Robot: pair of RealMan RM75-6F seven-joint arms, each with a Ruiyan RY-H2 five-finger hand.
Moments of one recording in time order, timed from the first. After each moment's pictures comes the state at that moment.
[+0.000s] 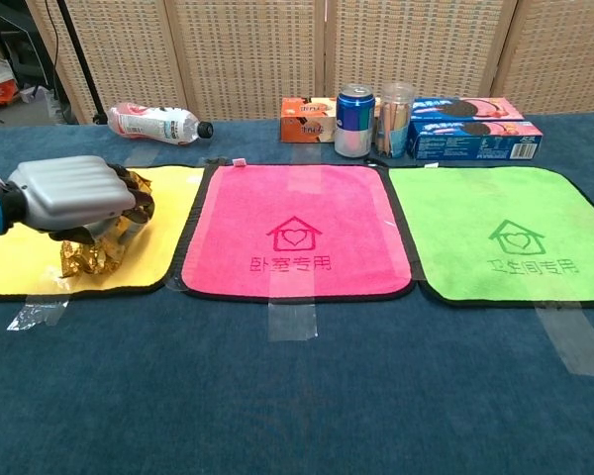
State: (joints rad) left arm -0.82 -1.49 0.07 -1.08 1.51 0.85 0.34; right arm 0.16 -1.07 0.13 -1.63 -1.48 1.52 0.23
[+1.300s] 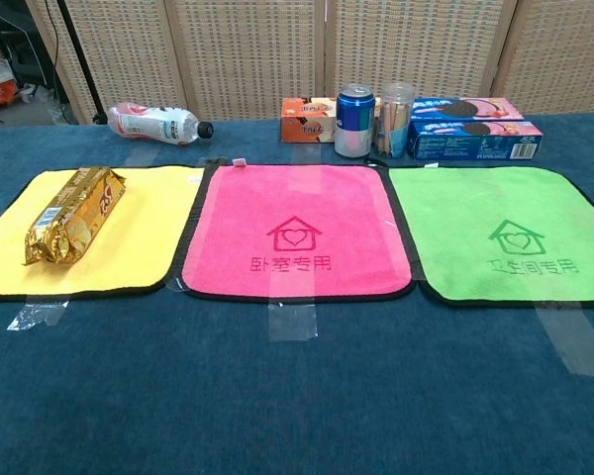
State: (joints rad) left arm -0.29 -1.02 -0.01 -1.52 1.28 1.40 -0.29; right arm 0.13 -1.07 0.12 -1.69 -1.50 1.53 0.05
